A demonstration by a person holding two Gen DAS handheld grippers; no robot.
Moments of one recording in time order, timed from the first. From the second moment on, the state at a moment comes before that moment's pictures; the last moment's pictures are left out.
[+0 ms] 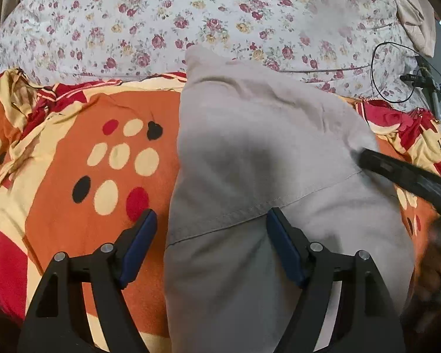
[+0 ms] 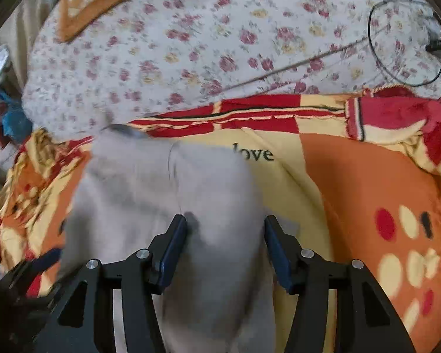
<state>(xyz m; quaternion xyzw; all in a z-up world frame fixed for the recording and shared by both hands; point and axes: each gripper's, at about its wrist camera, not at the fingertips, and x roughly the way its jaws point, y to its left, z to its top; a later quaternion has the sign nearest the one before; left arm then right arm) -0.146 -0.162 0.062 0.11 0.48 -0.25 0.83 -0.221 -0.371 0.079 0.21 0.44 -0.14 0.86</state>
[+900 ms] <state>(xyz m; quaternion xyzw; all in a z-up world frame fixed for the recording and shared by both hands) -0.202 -0.118 0.115 0.11 0.39 -0.24 0.89 -0.311 -0.277 0.122 0.12 0.40 -0.16 0.90</state>
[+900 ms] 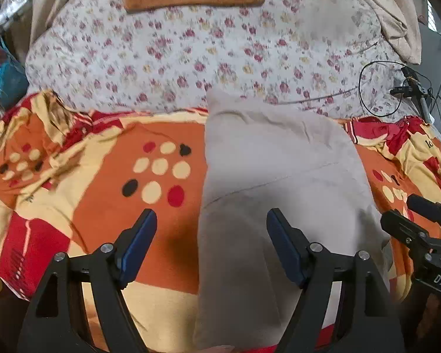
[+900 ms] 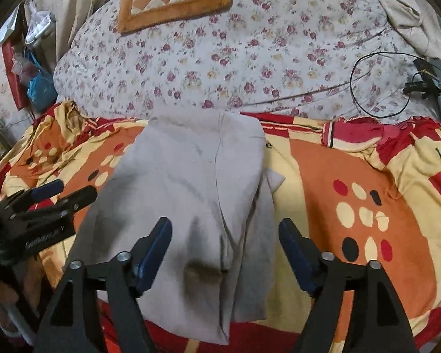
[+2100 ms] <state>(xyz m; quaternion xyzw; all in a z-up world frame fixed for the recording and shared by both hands) -0.200 -0.122 0.105 0.11 0.38 -0.22 0.89 -0.285 -0.268 0.107 0.12 0.40 -0.17 0.89</state>
